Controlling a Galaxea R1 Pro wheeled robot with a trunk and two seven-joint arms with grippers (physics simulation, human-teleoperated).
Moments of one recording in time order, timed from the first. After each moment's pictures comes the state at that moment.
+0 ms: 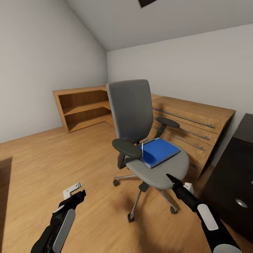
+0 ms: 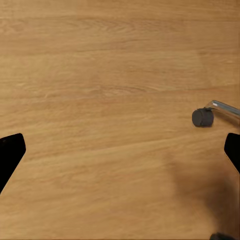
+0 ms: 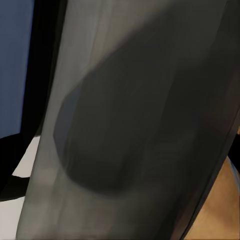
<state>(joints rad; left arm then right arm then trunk) -0.28 -0.03 0.02 -1.26 0.45 0.39 0.45 -0.46 -0.08 -0.31 -0.82 -0.89 0.50 0.44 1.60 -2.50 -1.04</state>
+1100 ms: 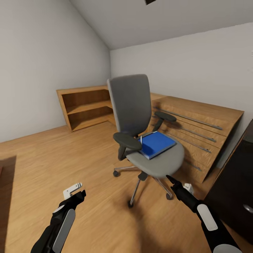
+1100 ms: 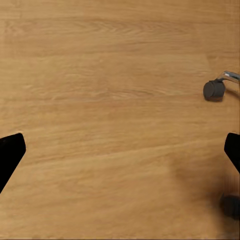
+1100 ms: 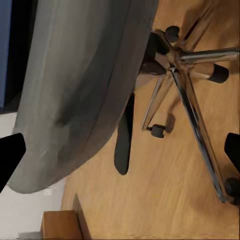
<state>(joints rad) -0.28 -0.03 0.02 -1.25 0.45 0.39 0.45 -0.46 -0.08 -0.31 -0.82 -0.86 0.49 0.42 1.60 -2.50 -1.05</state>
